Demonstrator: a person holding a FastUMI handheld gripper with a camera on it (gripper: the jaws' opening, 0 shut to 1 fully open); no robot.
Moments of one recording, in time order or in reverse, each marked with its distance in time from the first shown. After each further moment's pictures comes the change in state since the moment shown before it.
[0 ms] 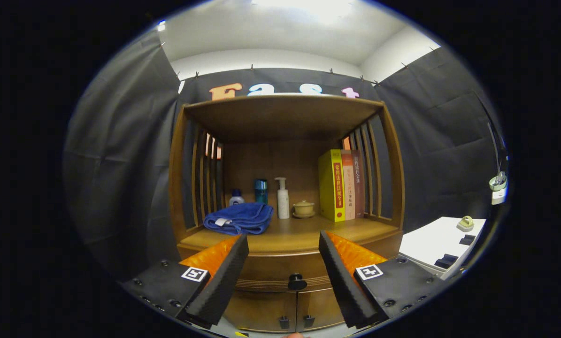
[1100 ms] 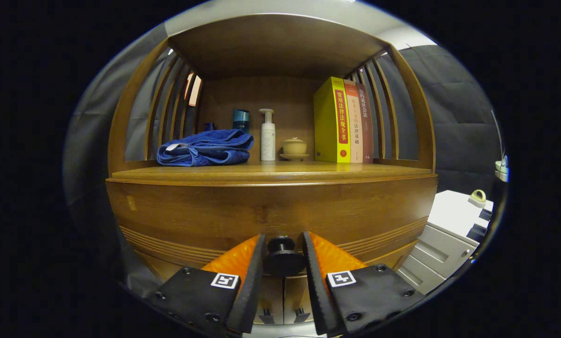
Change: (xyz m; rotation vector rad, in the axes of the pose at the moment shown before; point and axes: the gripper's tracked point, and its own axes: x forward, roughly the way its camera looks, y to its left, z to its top) arm 0.075 -0.033 -0.172 -0.016 0.255 -0.064
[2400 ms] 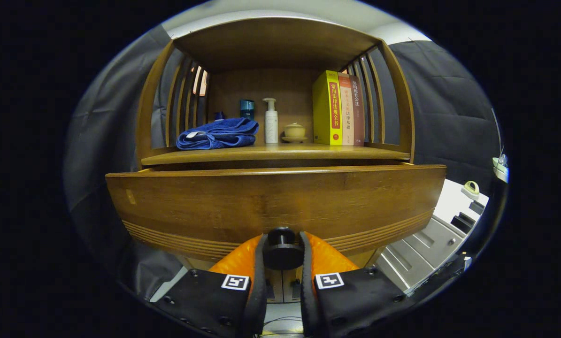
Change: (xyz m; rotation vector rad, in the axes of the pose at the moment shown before) arm -0.074 -0.008 -0.004 -0.011 0.059 0.018
